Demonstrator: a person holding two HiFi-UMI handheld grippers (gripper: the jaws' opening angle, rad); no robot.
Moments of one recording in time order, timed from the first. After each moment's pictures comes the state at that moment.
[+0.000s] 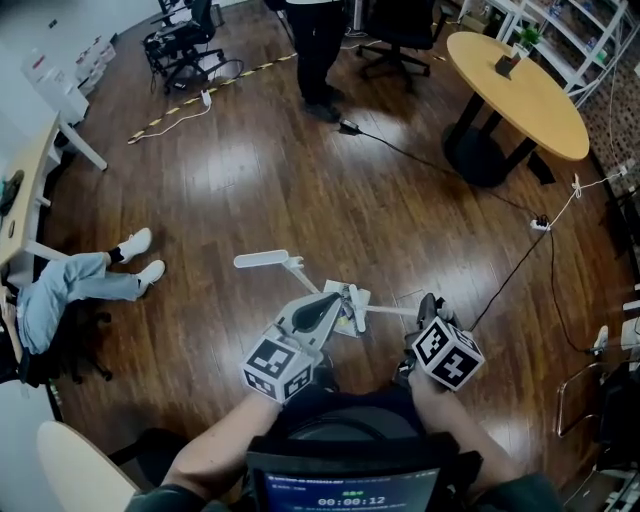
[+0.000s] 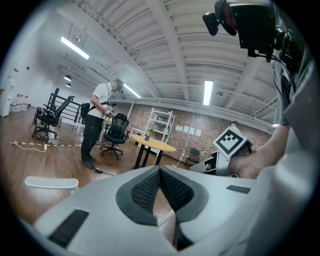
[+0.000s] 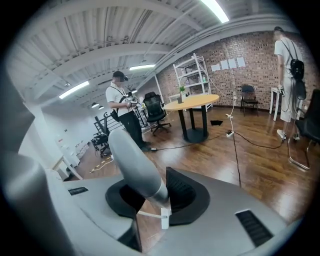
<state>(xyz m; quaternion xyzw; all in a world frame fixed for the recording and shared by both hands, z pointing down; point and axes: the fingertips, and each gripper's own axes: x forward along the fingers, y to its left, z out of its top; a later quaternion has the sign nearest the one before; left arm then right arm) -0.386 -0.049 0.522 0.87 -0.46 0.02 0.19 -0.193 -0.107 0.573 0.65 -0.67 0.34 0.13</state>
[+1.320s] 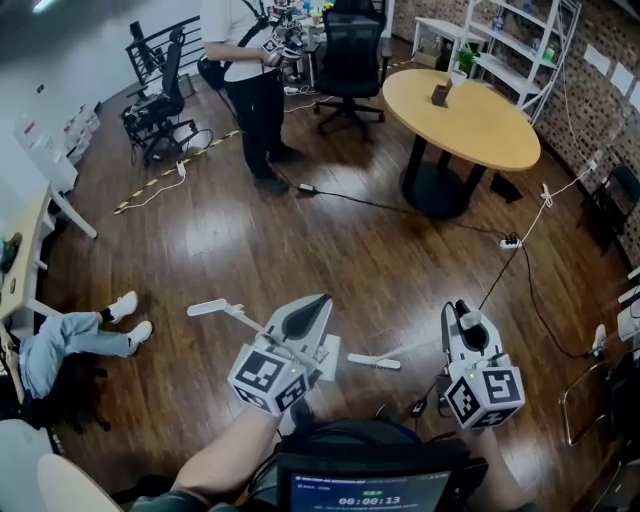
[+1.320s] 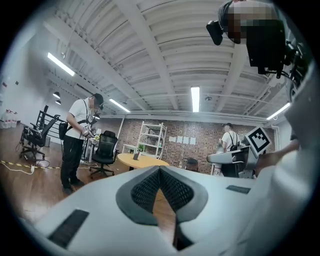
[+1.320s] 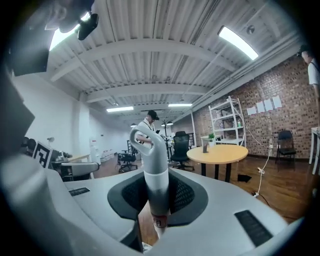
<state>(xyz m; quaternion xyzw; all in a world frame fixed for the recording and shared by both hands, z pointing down) -0.157 -0.088 0.361 0.88 -0.46 -0.02 0.10 0.042 -0.101 0.334 0.55 -0.83 0.09 0.03</state>
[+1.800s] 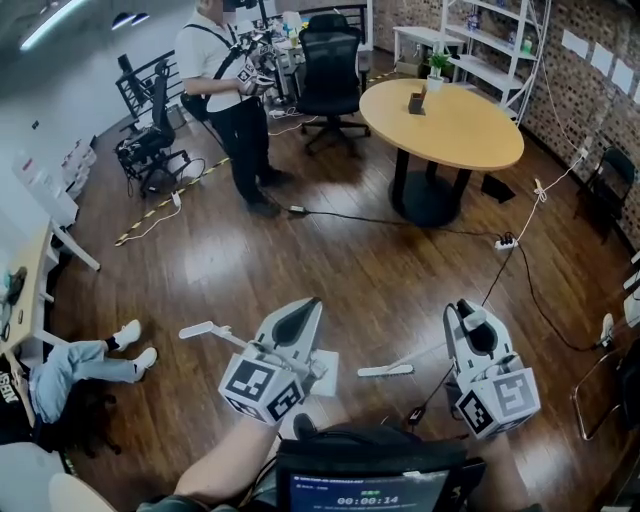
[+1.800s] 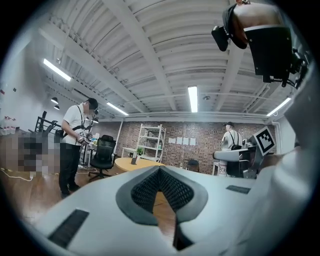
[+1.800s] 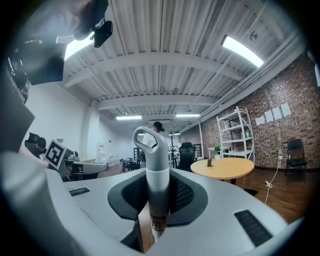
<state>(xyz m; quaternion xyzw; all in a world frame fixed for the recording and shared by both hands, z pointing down) -0.063 -0.096 0.310 0.88 -0.46 -0.02 0.08 0.133 -0.090 0.273 0.51 -0.86 0.04 -0.01</state>
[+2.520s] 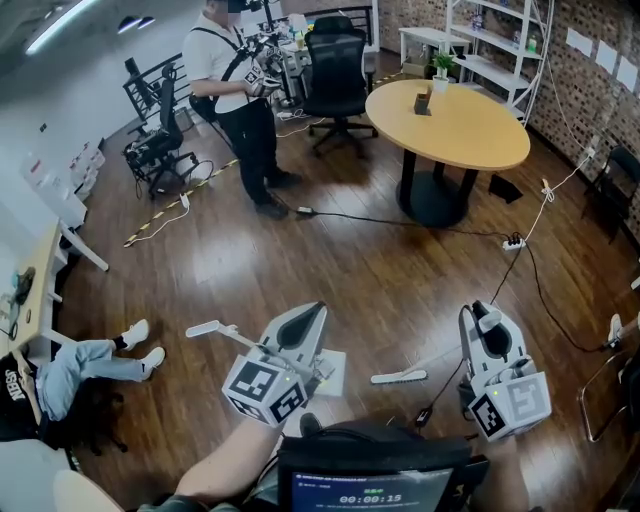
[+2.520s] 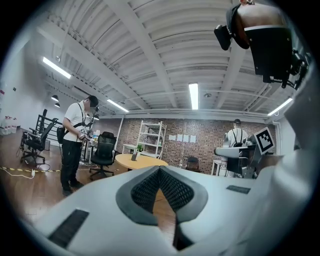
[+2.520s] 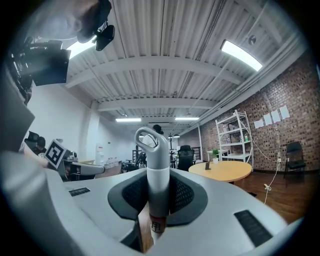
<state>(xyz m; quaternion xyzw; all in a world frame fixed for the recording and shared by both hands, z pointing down) -0.050 -0.086 0.316 0.88 -0.46 0.00 0.09 0.162 -0.080 0.265 0.51 -0.86 0.03 -0.02</state>
